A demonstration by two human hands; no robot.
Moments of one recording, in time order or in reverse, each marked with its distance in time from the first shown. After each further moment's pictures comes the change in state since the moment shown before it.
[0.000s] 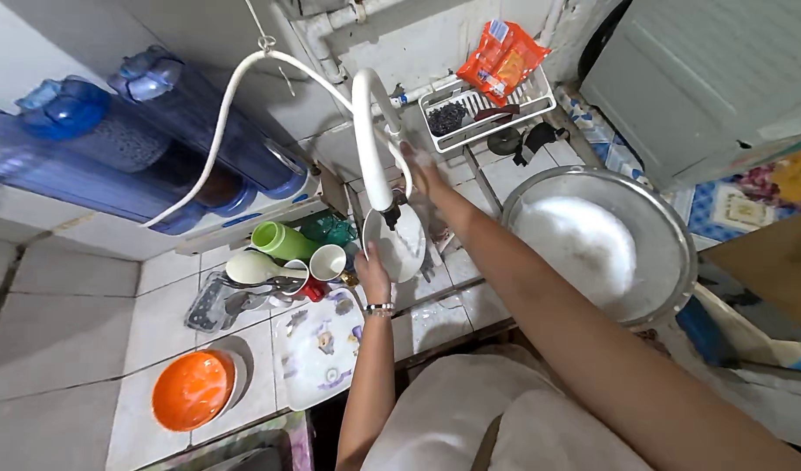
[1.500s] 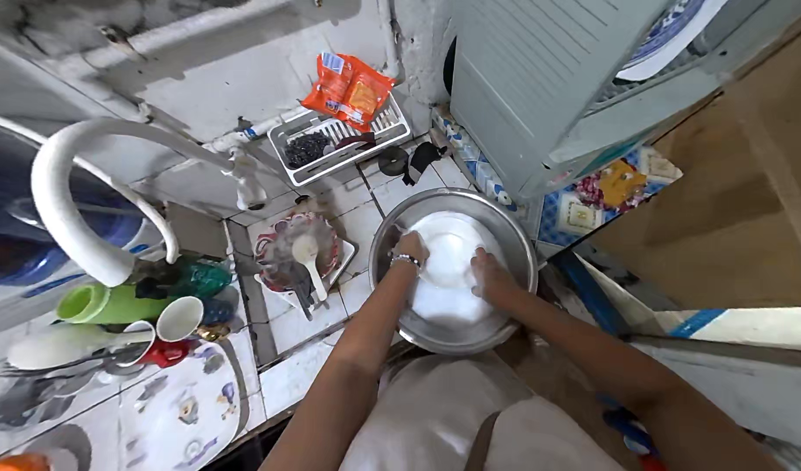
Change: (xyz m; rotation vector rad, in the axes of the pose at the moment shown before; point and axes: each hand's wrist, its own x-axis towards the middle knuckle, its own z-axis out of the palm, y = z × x) left_hand -0.096 0.057 0.313 1.064 -0.898 0.187; right_hand -0.226 0.116 -0.318 -0.952 -0.380 0.469
